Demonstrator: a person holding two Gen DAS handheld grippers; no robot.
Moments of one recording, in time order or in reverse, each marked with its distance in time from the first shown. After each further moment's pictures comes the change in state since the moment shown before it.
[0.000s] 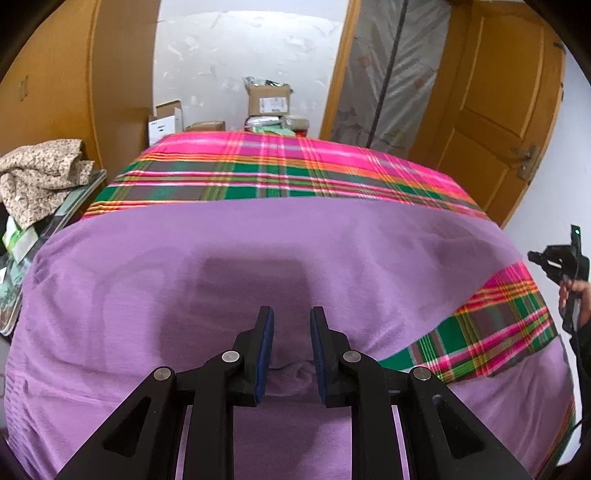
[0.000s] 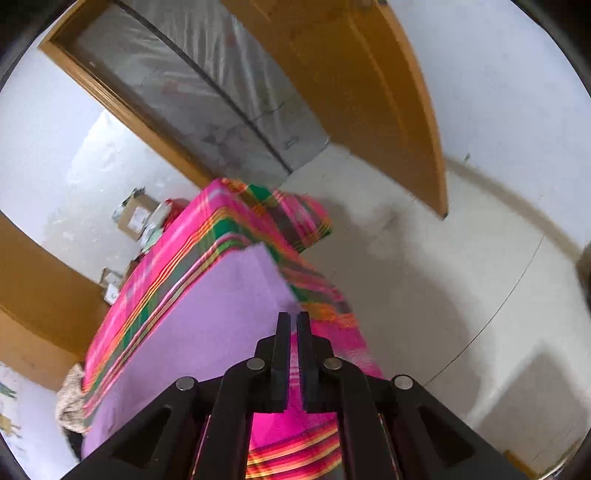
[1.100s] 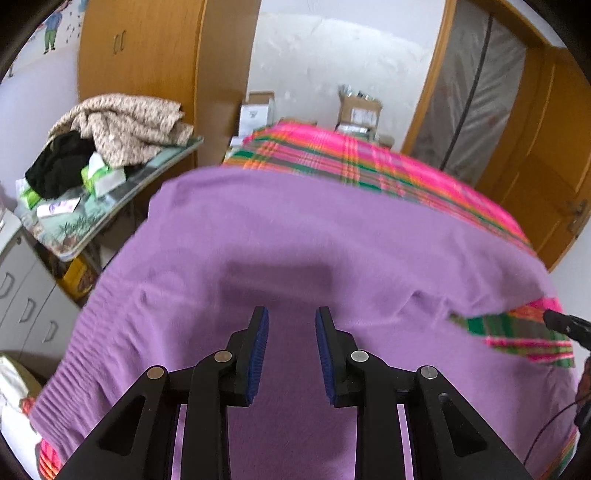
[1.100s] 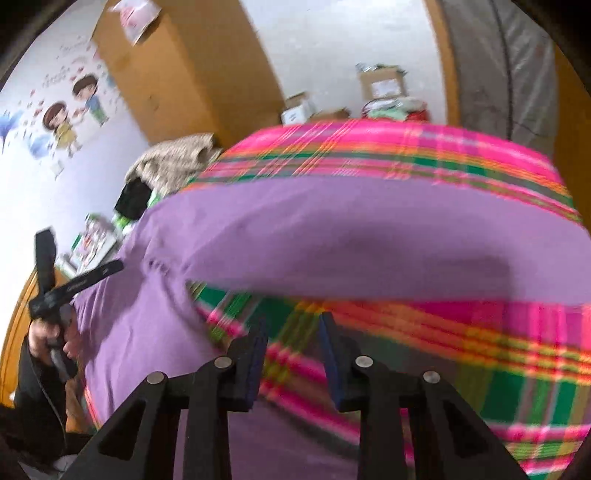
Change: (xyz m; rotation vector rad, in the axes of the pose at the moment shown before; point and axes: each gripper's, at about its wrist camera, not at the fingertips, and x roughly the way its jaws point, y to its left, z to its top) left arm -0.051 0.093 -0.052 -0.216 -0.003 0.205; right arm -0.037 0.244 -0.237 -0.858 0.371 0.417
